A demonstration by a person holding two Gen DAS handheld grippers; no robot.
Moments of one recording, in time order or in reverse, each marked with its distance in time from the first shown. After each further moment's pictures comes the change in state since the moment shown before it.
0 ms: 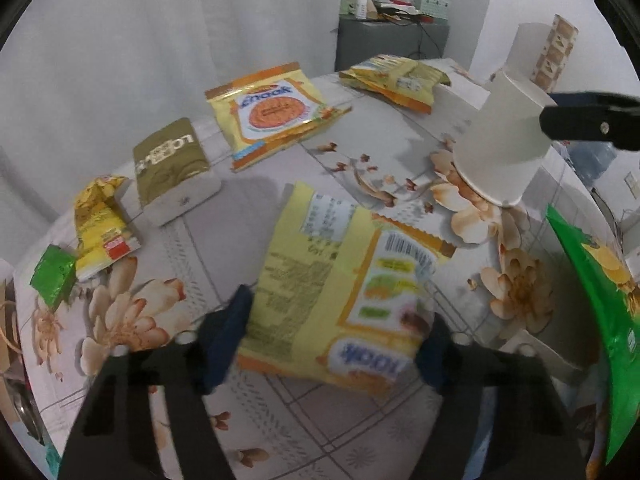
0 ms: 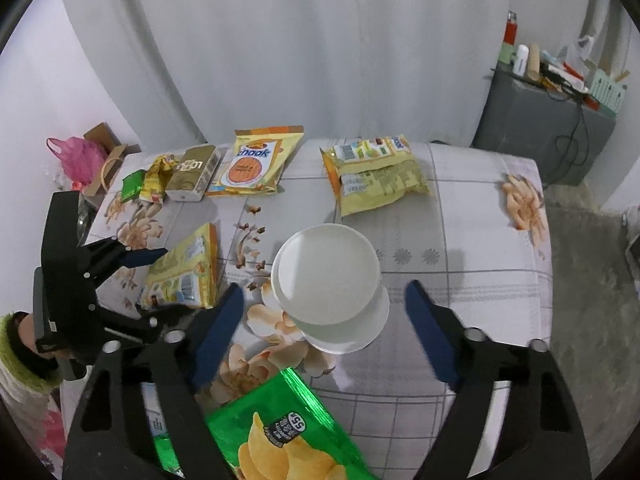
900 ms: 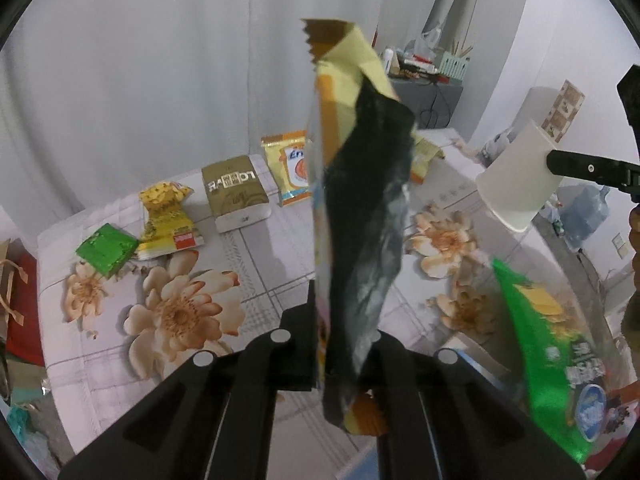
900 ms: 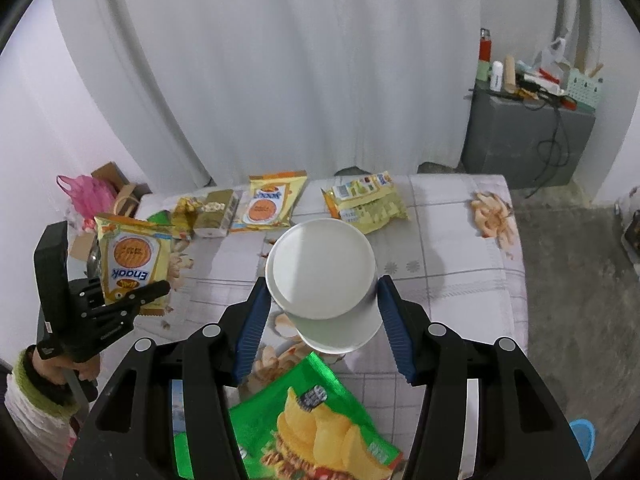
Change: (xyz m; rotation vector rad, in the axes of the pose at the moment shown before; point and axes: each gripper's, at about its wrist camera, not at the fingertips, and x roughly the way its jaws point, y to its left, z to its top) left arm -0.101 0.024 -0.020 -0.151 -0.145 -0.040; right arm -0.078 -0.002 -0.004 0.081 -0.142 0.034
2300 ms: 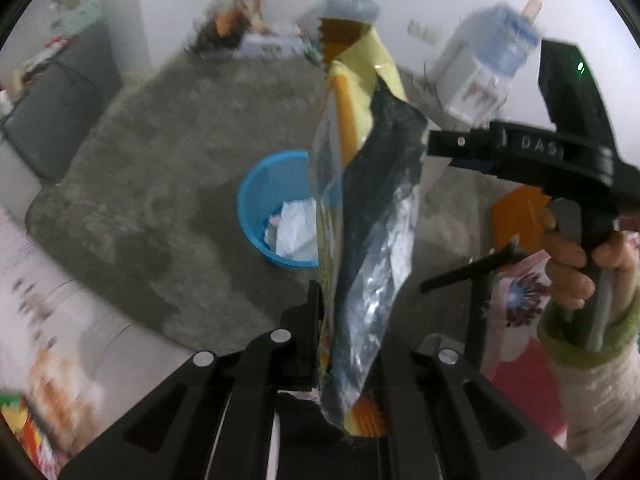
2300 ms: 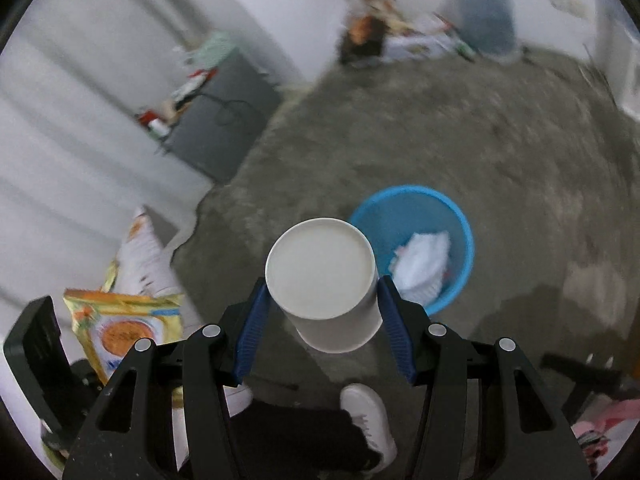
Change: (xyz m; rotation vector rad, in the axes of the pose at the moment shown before) left arm 0.078 -0.613 -0.097 0.731 0.416 -0.500; right arm -0.251 -0.357 -0.362 1.004 -0.132 -0.282
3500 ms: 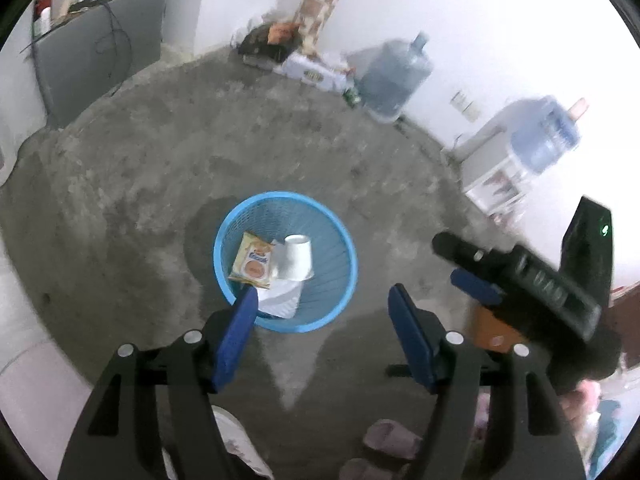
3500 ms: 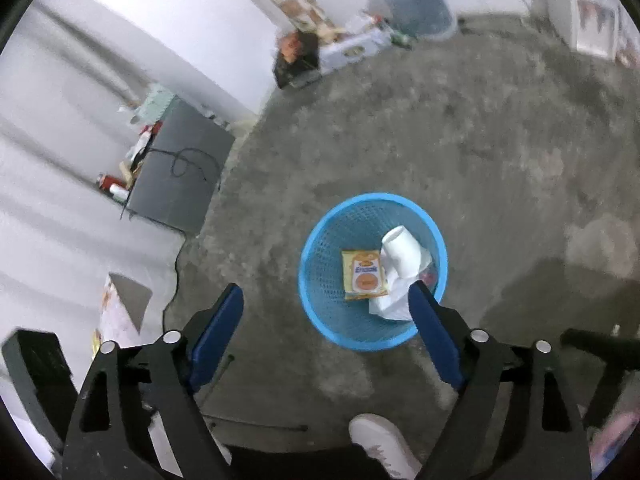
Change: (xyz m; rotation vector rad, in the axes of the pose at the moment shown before) left arm 0.023 0.016 0.022 -0.317 -0.213 -0.073; right arm -0.015 -0.018 -0.023 0.147 -0.139 -0.059
